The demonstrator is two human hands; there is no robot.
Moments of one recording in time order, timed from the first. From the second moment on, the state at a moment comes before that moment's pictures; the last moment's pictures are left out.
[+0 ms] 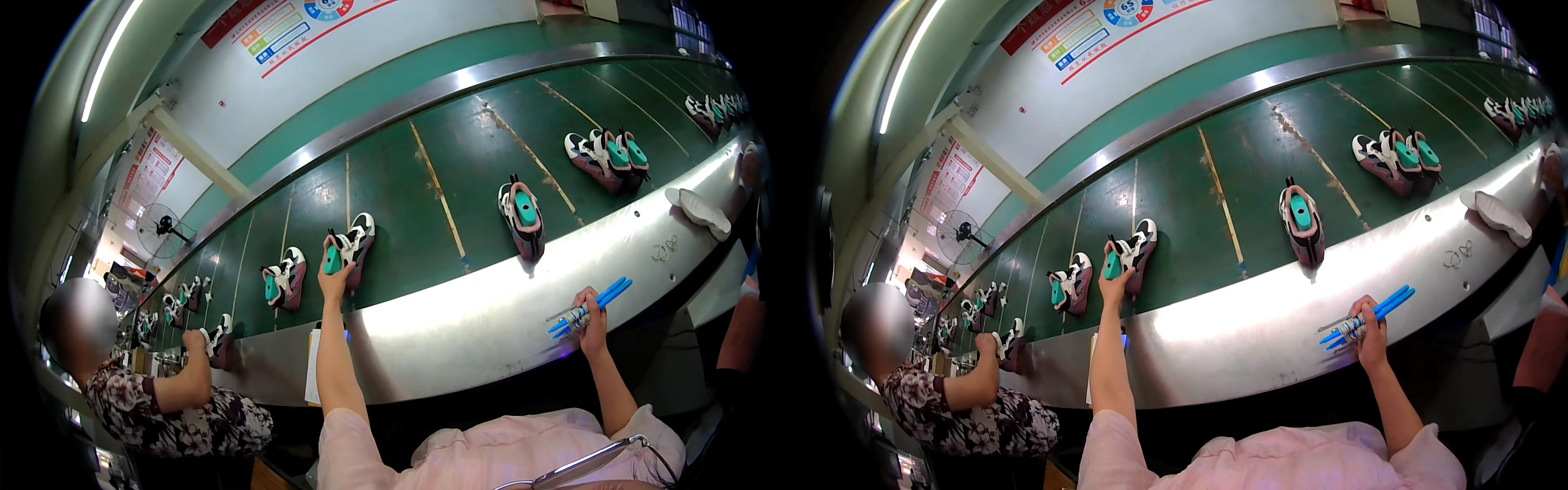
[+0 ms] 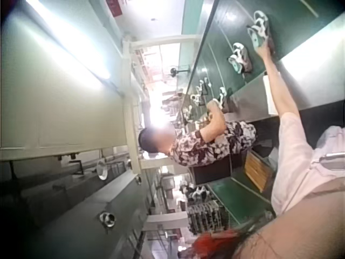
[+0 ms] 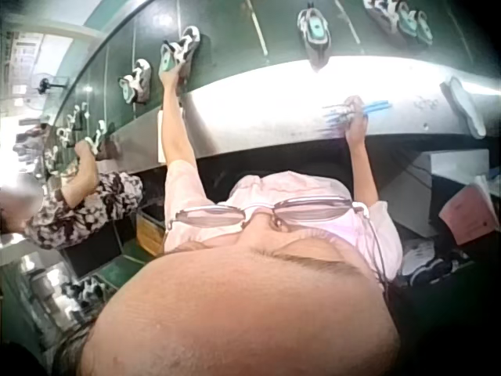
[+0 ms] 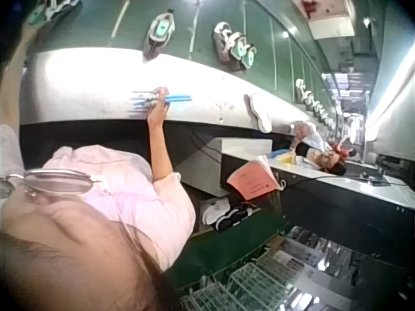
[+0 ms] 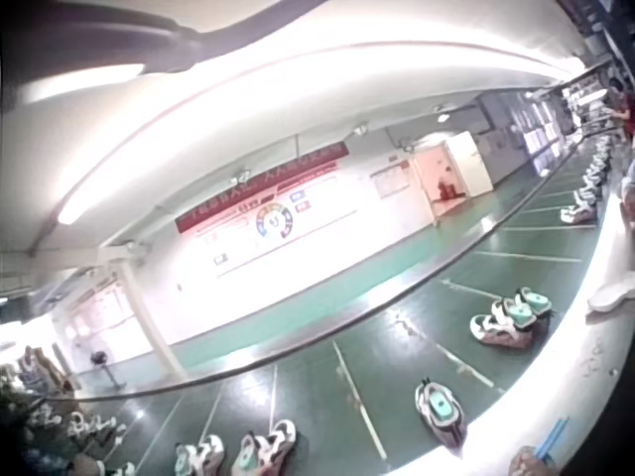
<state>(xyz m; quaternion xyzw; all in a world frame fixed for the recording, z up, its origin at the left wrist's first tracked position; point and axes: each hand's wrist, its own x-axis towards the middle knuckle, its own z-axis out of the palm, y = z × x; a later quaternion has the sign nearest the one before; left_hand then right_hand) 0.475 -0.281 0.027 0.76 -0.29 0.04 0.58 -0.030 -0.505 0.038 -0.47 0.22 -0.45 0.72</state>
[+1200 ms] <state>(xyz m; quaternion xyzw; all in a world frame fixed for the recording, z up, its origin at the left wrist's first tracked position) 0.243 -0.405 0.177 0.69 -0.68 -0.17 0.19 -0.005 -0.486 0.030 -0.37 0.19 -0.42 0.81</state>
